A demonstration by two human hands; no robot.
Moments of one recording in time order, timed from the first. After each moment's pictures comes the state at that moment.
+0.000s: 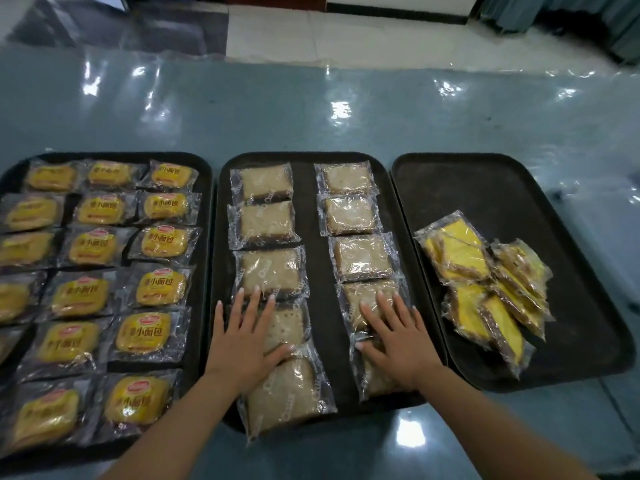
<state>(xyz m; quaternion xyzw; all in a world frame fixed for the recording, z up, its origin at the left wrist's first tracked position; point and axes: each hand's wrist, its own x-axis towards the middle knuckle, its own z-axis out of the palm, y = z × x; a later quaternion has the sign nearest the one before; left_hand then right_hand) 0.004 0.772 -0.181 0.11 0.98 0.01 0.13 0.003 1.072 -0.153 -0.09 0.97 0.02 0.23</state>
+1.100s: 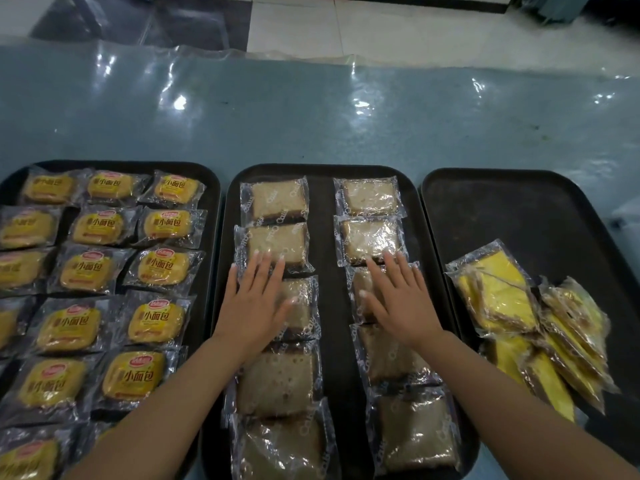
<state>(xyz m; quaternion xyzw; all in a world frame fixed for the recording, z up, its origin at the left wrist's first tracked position) -0.115 0.774 -0.168 0.10 0.99 0.06 0.07 -0.136 1.050 -0.151 -0.11 0.98 -0.05 0.13</state>
